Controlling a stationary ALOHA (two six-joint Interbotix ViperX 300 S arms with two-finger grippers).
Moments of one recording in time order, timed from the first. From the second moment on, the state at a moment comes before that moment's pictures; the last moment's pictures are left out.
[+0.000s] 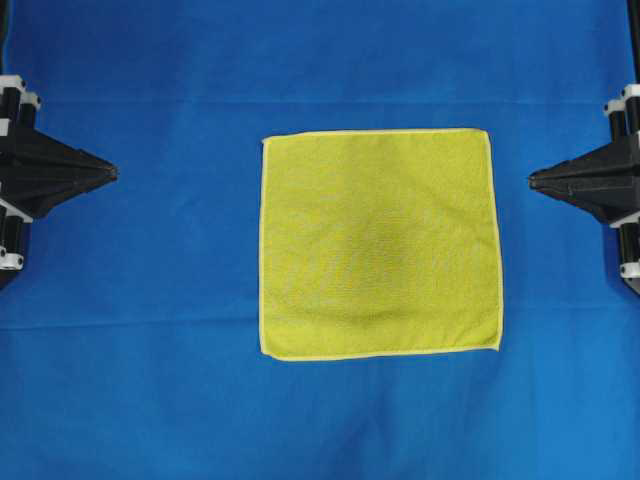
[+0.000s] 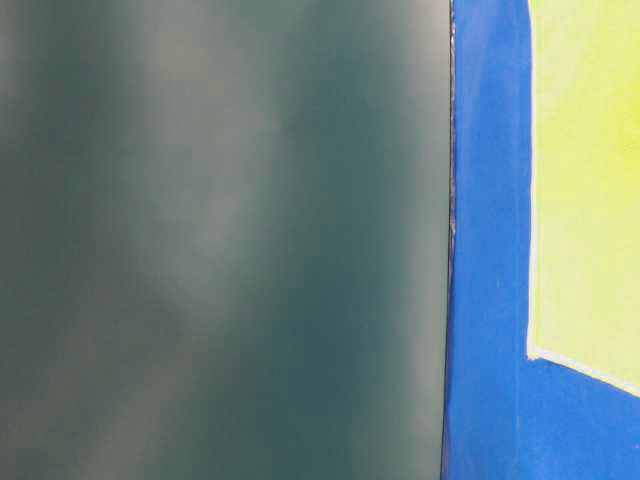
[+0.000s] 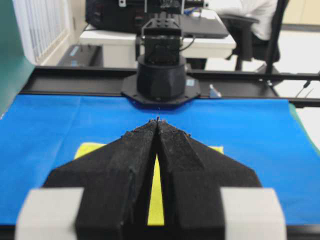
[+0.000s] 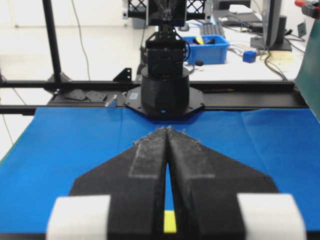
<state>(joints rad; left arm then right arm) 0.00 -0.97 1.18 0.00 -0.29 0.00 0.00 -0.97 1.18 0.00 -0.29 0.00</state>
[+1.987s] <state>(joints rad) 0.33 0.22 0.79 -0.03 -0.24 -0.02 -0.56 -0.10 1.08 -0.05 -0.03 0.07</state>
